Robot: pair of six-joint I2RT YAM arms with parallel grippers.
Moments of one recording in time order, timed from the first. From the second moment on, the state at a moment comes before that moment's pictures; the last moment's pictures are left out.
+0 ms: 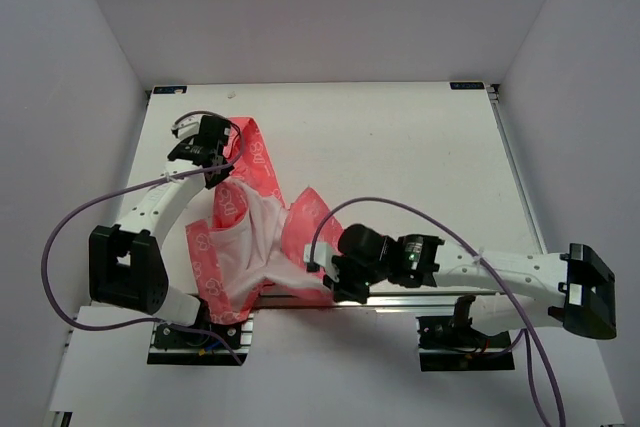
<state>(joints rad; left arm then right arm) -0.22 1.46 1.14 -0.68 -0.45 -0.77 1.27 1.18 0.83 -0.48 -0.31 -0.12</state>
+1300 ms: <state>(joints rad) -0.22 1.12 0.90 -0.81 -0.45 -0.88 0.92 2.35 1.98 -0.35 -0.09 0.21</state>
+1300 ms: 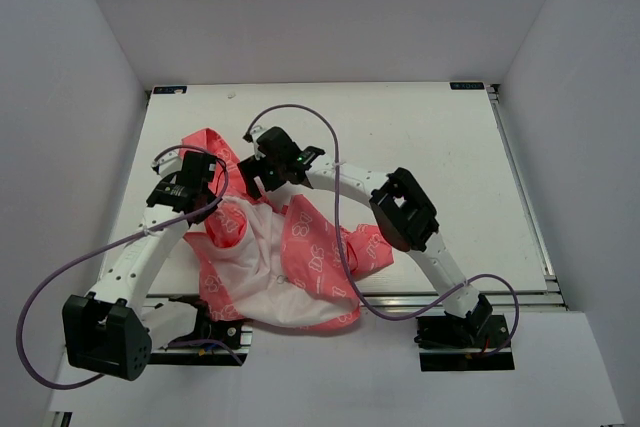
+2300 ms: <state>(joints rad) -0.22 1.01 1.18 -0.70 -0.14 -0.55 0.76 1.69 1.58 -0.10 0.19 0.10</state>
